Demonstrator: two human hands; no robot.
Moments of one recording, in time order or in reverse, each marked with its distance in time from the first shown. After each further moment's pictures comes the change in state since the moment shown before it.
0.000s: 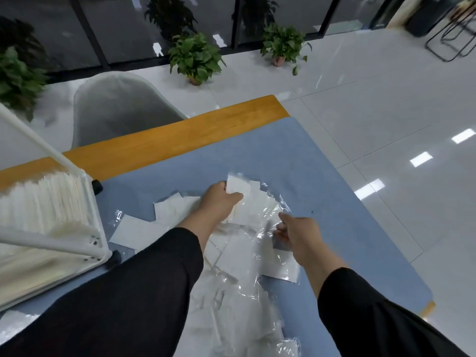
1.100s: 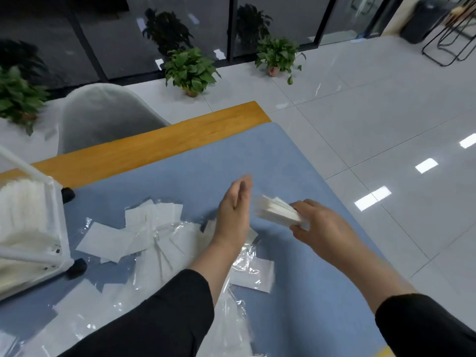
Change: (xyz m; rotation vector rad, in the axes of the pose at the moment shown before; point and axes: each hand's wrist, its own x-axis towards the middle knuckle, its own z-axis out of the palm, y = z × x) left_hand -0.054 0.039 0.100 -0.571 0.093 0.317; right_hand -0.007 -0.051 -0.117 -1.191 -0.108 -0.959
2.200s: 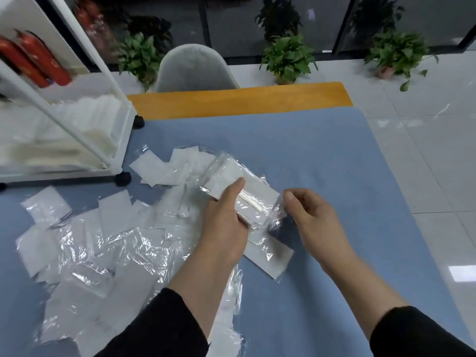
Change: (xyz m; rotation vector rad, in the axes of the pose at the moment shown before) left_hand -0.060 -0.040 -0.009 -0.626 0.549 -0.162; right_hand 0.021 -0.014 0.072 0.855 -0.160 0.004
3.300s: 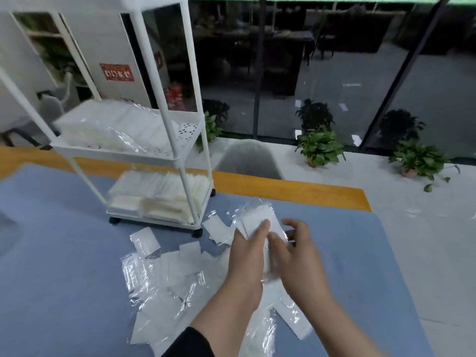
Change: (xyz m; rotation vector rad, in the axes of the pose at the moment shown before) left_hand -0.115 0.137 0.022 0.128 0.089 0.126; right_hand -0.085 -0.186 0.054 -0.073 -0.047 -0.270
